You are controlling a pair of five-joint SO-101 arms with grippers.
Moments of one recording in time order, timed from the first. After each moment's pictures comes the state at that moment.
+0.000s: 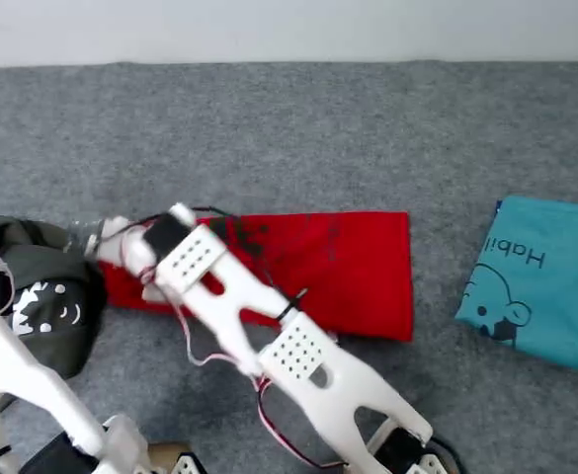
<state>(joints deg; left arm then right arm) -46.8 -21.6 13.6 95.9 -26.8 -54.9 72.1 -83.3 97.6 32.4</state>
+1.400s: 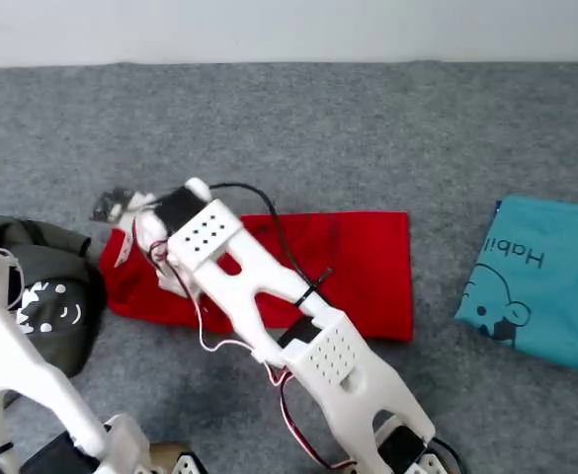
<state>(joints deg) -44.0 -21.6 13.6 95.9 -26.8 -50.5 50.0 -54.1 100.6 20.1</state>
